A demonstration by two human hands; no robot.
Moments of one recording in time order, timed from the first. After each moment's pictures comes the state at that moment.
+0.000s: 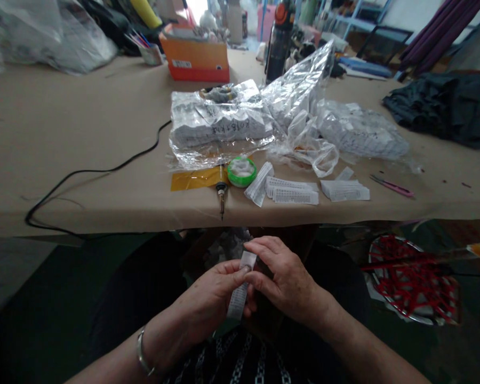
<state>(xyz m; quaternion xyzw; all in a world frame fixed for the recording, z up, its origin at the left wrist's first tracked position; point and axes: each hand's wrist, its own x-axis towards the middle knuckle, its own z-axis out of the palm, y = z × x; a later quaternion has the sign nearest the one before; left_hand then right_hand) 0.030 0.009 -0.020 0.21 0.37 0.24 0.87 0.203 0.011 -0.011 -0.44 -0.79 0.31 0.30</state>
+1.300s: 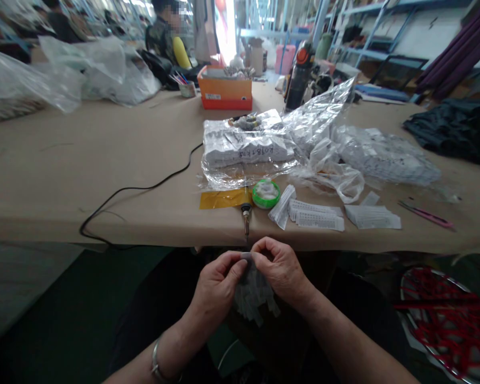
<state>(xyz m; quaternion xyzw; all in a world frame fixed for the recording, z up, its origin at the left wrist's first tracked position) -0.003 0.041 -0.023 0.53 0.53 0.41 0.52 0.147 0.065 -0.020 -0.49 -0.57 0.52 0.40</state>
